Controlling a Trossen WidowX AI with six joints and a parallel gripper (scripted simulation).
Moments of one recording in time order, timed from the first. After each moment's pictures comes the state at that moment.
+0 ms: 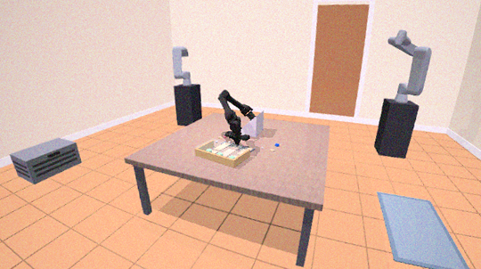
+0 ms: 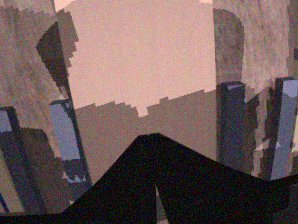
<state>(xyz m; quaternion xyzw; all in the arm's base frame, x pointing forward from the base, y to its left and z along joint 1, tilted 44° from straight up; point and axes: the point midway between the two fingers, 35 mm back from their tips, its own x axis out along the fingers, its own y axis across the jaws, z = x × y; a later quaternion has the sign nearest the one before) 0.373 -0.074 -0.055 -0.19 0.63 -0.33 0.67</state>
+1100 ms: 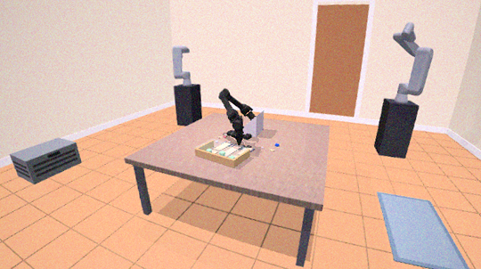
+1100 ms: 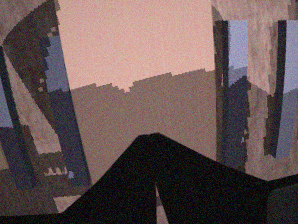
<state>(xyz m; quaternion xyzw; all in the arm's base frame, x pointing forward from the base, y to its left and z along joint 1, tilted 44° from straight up) 0.347 -0.069 -0.060 -0.19 0.63 -0.33 0.68</state>
